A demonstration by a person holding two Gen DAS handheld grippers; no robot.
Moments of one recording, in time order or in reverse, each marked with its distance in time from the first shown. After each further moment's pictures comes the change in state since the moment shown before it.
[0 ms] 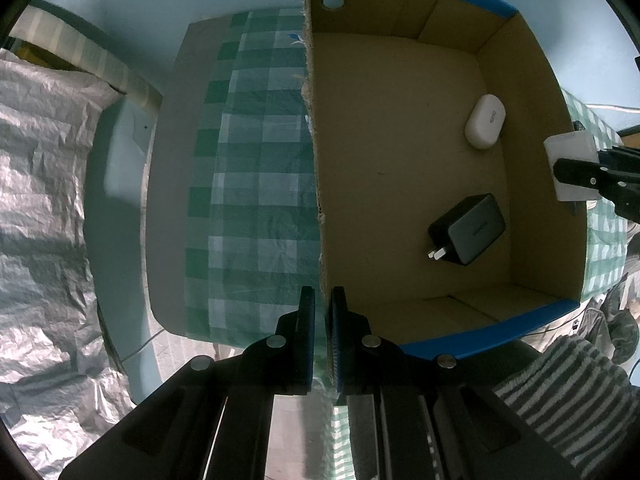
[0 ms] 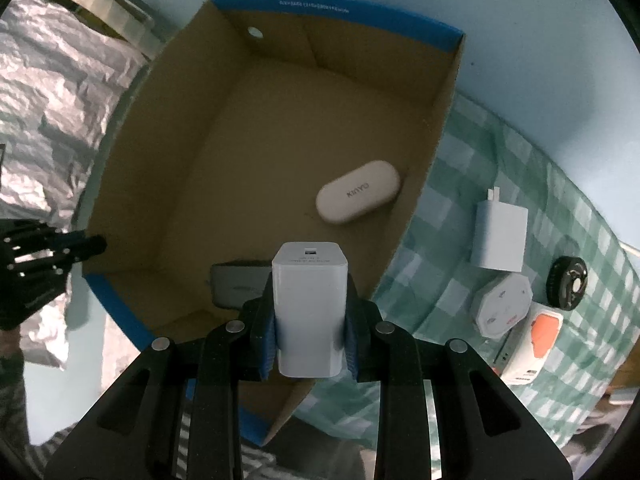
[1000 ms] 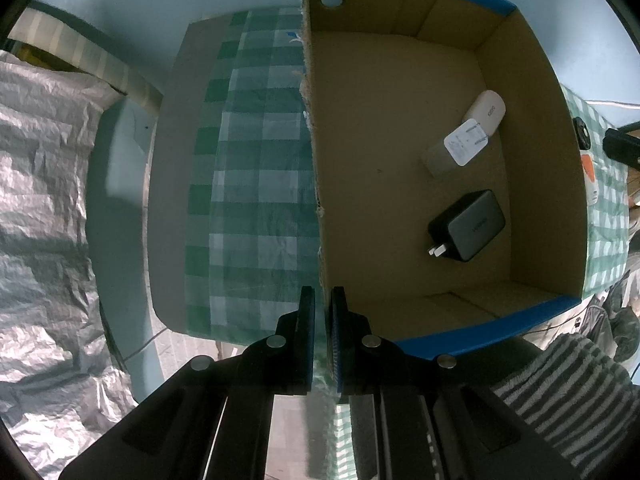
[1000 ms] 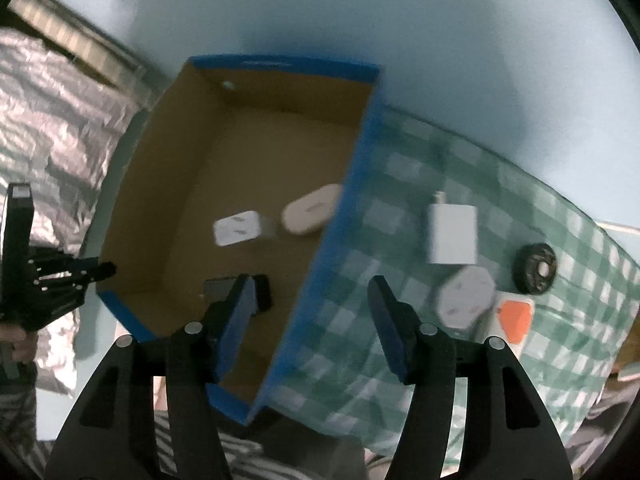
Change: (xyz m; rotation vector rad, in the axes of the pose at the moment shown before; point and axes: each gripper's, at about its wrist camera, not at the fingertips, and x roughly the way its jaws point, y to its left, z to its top) left arm -0.003 0.000 -0.002 0.003 0.000 0.003; right arm -0.052 -0.047 -0.025 0.116 -0.120 -0.018
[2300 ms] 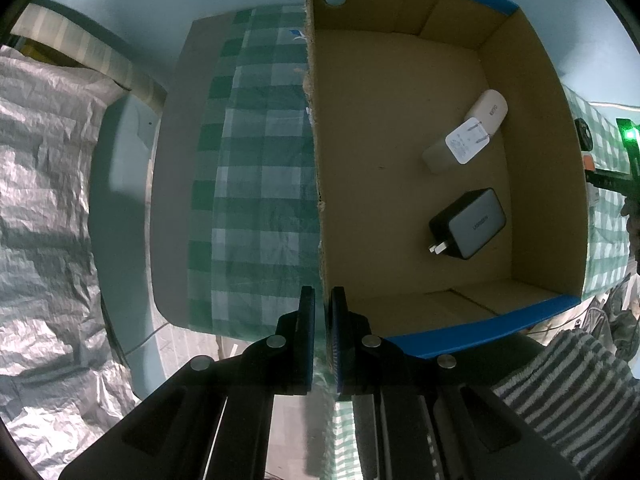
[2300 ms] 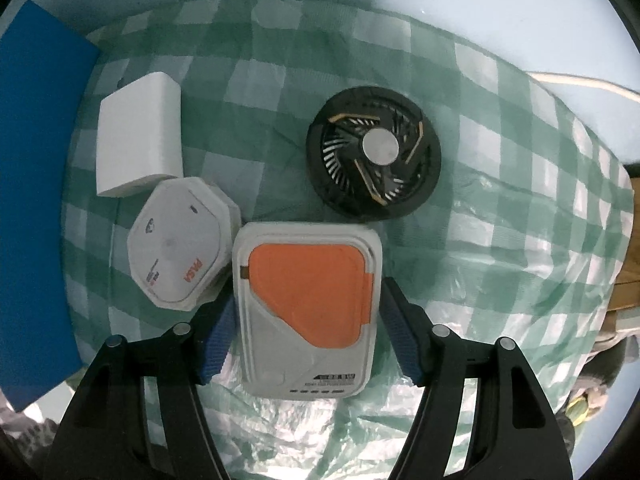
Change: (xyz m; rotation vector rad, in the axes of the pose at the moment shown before) left arm 0.000 0.000 -0.002 -0.006 0.012 0.011; right arm 0.093 -0.184 -0.053 0.190 0.174 -0.205
